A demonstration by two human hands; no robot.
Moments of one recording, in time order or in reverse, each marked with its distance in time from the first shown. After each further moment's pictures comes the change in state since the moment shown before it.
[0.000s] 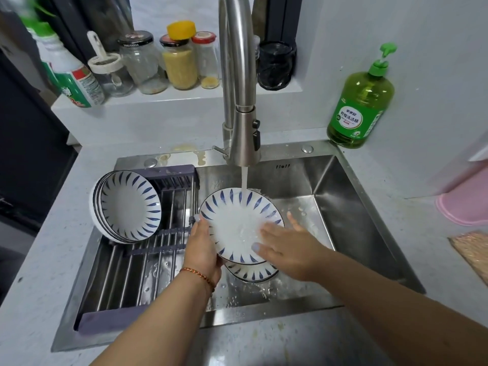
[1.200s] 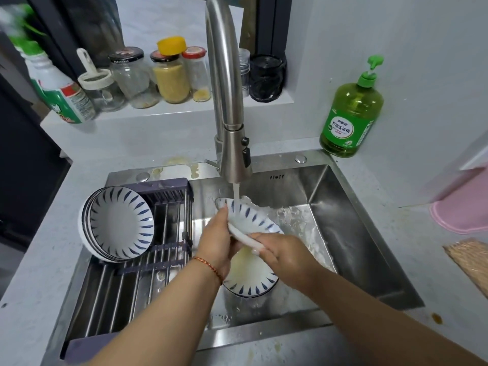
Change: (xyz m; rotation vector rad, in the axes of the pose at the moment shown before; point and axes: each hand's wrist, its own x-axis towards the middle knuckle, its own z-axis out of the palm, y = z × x) left_hand 0.001 0.024 0.055 0.184 -0.118 -0.030; right_hand 0.019 0.012 0.019 0.474 0.532 -0.113
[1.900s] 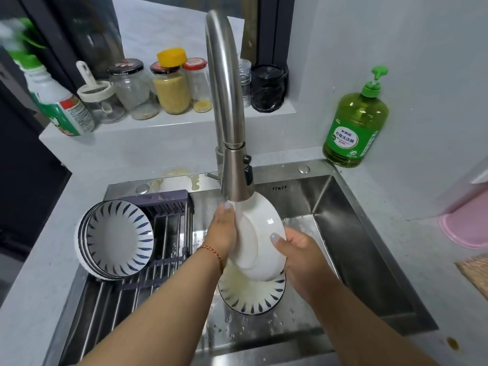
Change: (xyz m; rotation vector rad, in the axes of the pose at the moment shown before) left_hand 0.040 0.023 0.014 0.526 0.095 0.137; right_hand 0.011 -0.010 -0.013 1.092 0.220 0.460
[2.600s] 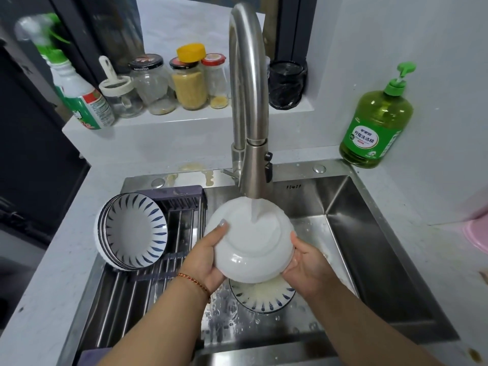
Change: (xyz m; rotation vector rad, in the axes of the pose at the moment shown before) left_hand -0.021 -0.040 -0.049 -0.836 -0.260 -0.269; right_hand 0.031 0.031 0.003 0.697 0.054 0.378
